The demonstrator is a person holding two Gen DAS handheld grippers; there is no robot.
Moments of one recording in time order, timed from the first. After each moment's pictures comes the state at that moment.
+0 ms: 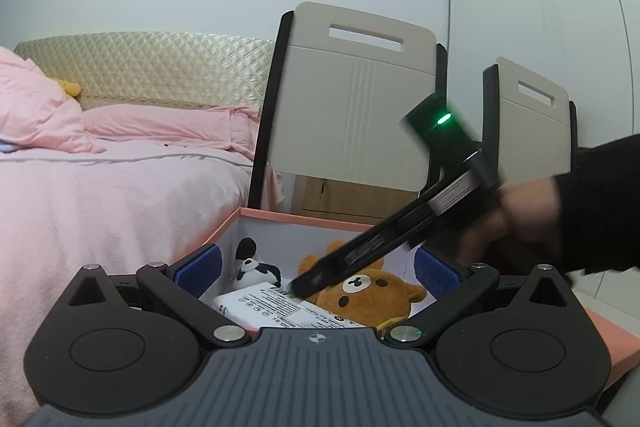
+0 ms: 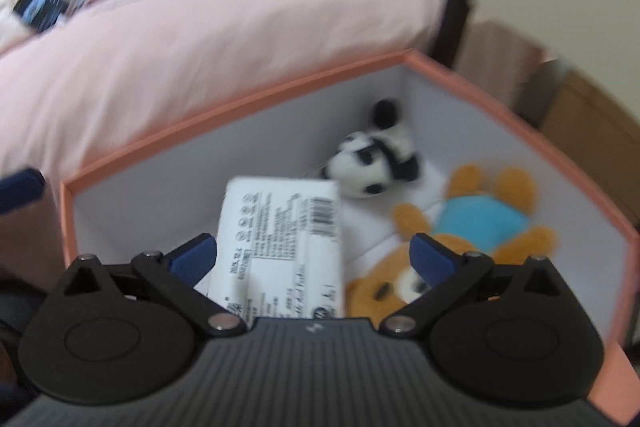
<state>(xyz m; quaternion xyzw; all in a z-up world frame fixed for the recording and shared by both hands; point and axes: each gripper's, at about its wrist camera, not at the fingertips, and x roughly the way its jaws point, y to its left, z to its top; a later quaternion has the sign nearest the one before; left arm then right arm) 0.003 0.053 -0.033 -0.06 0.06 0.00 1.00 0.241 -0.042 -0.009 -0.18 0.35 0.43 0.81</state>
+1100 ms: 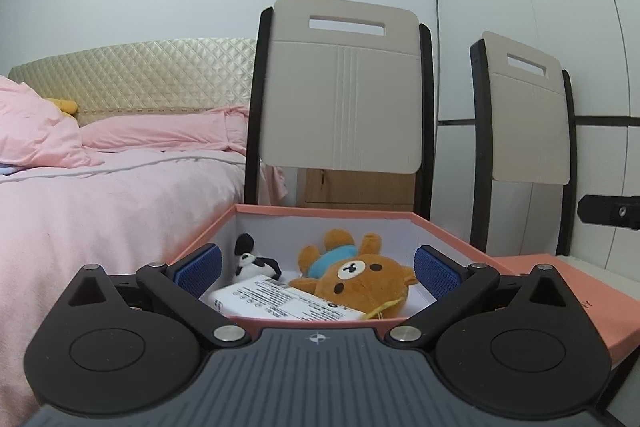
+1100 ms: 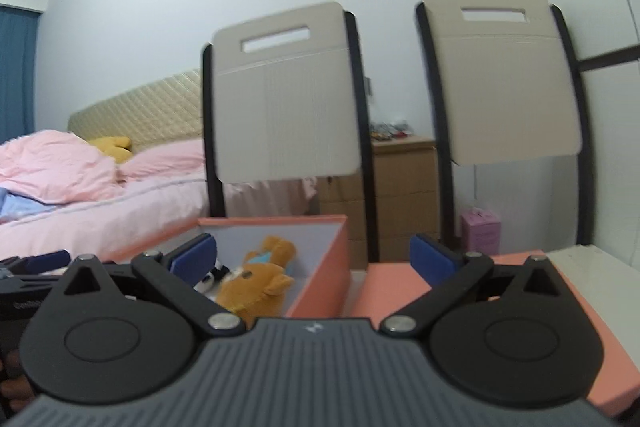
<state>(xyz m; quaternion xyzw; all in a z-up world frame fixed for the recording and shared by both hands) 0.000 0.029 -0.036 -0.01 0.07 0.00 1.00 0.027 -0.255 -0.011 0.06 0.07 0.15 0.98</state>
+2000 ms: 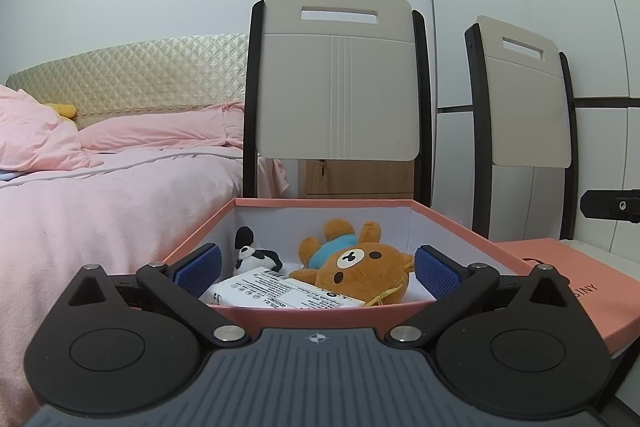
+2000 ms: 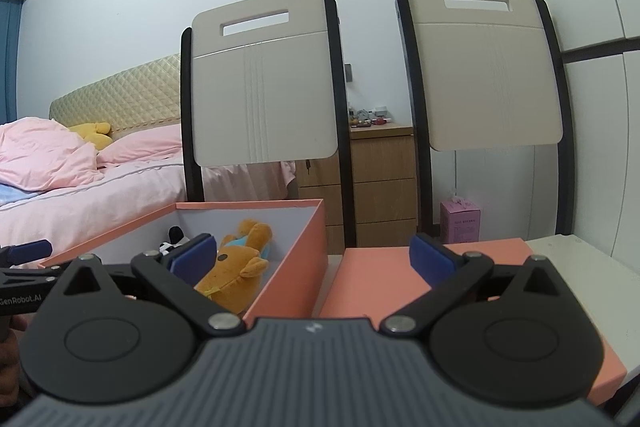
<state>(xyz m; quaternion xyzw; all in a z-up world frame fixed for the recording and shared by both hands) 0.002 0.021 -0.040 0.00 0.08 0.00 1.00 0.027 -0.258 -0.018 0.05 0.09 0.13 0.99</state>
